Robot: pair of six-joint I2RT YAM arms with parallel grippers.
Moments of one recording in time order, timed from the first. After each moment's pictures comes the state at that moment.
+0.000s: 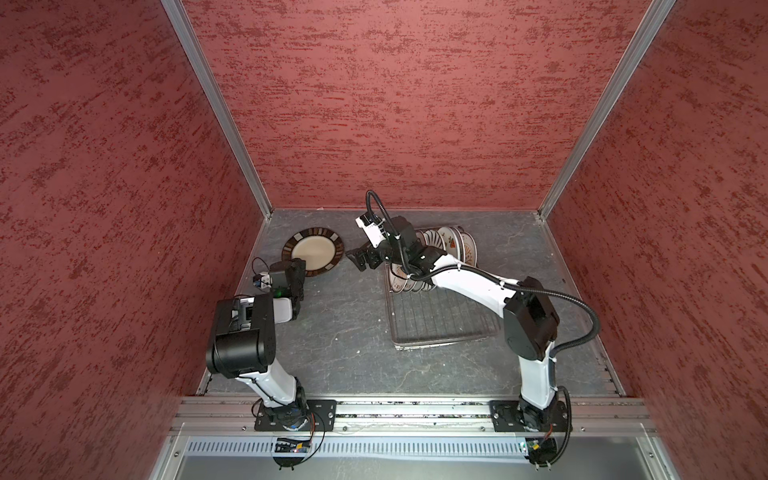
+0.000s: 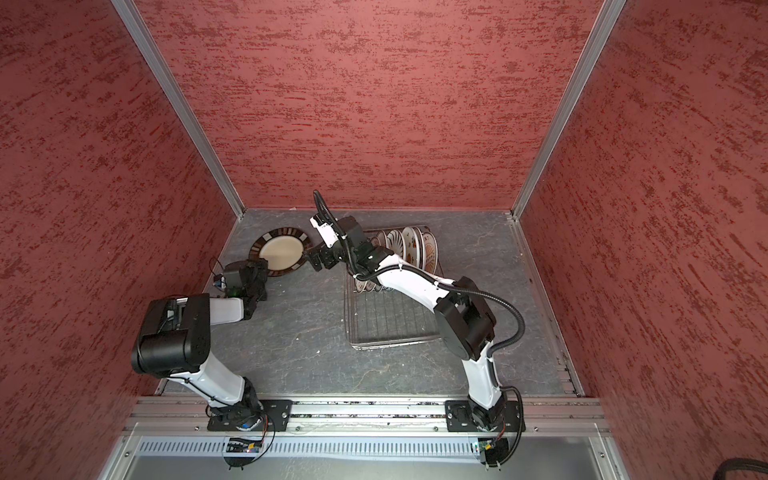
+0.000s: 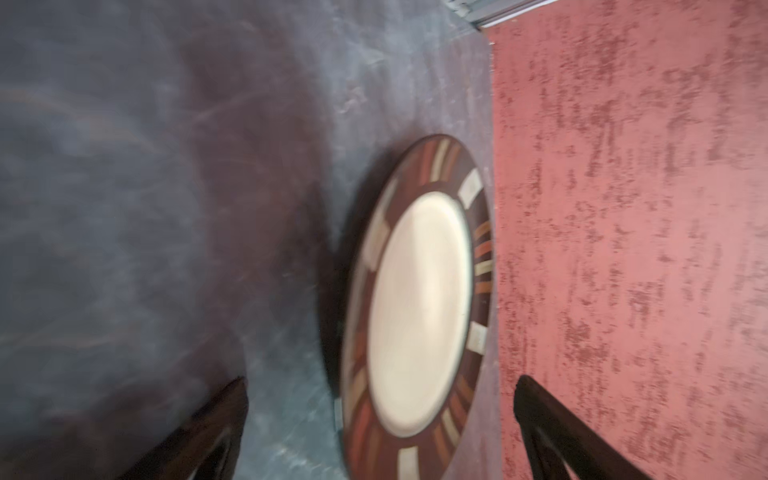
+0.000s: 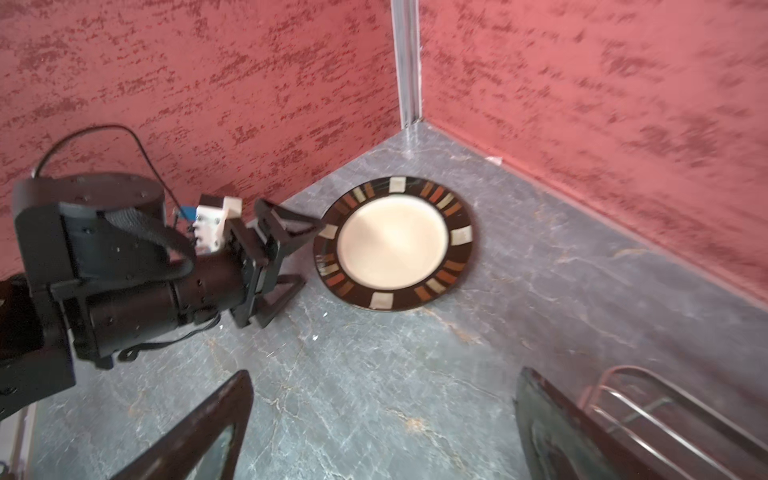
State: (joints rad) left arm 0.17 1.63 0.57 0.48 -0.04 -1.32; right arm 0.80 1.96 1.65 -0.05 -0.14 0.08
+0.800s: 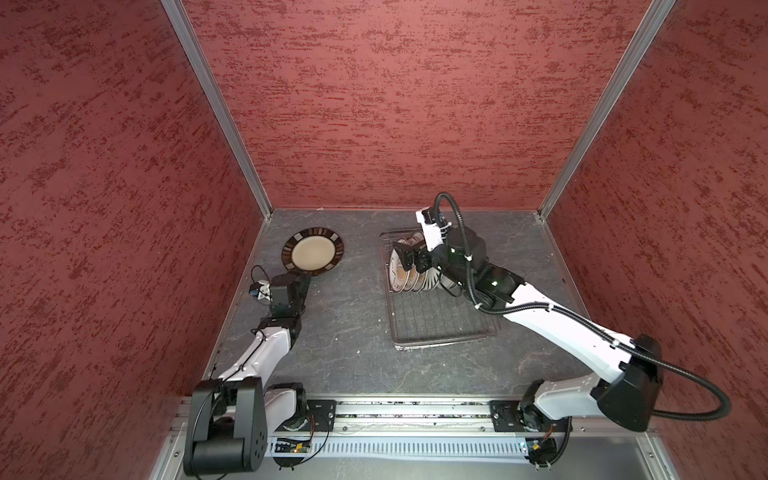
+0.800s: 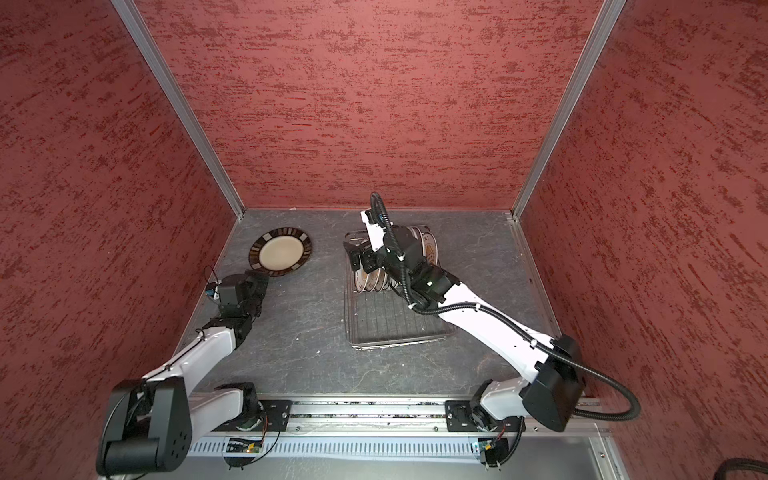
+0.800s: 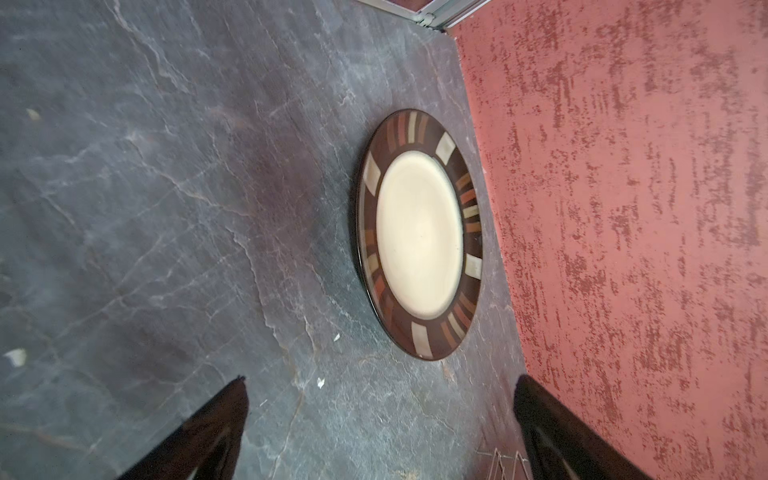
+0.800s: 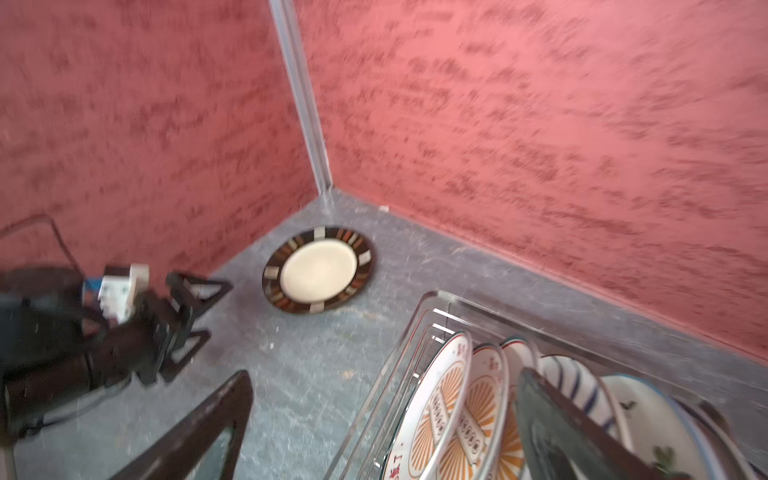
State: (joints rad) left arm 0.04 1.05 0.40 0.11 -0.17 -1.21; right arm 0.79 1.32 1.22 -0.08 0.15 0.16
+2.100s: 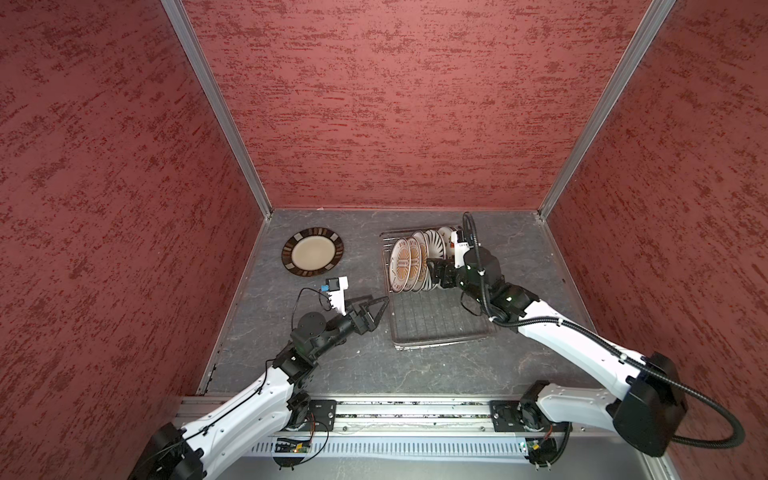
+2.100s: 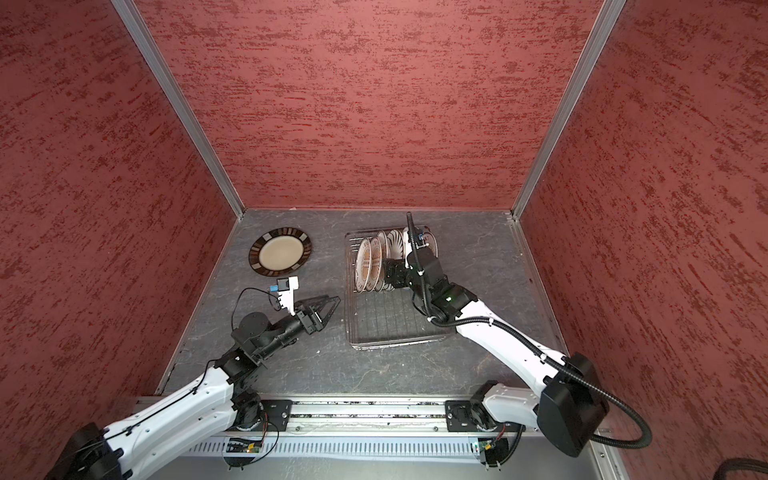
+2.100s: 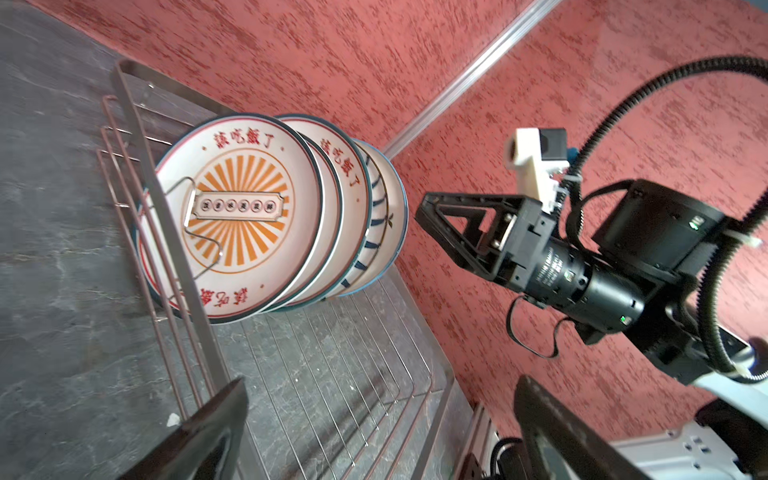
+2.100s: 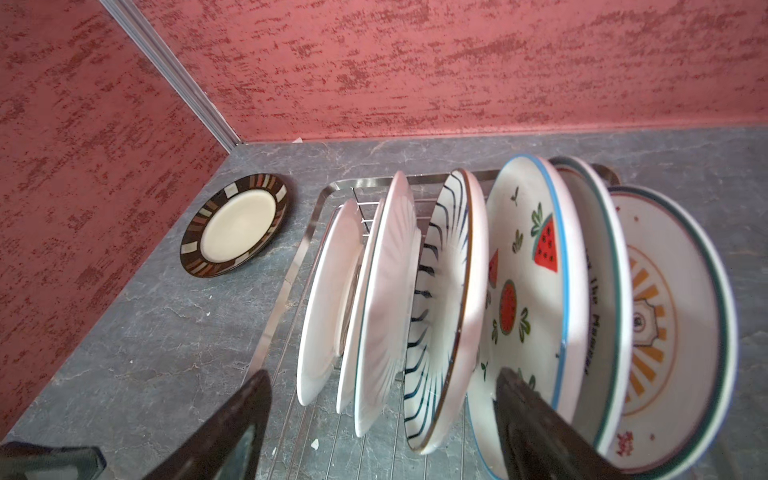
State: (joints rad) left arm -0.64 0.76 0.21 0.55 0.23 -0.83; right arm 0.66 1.26 0.92 -0.11 0.19 0.42
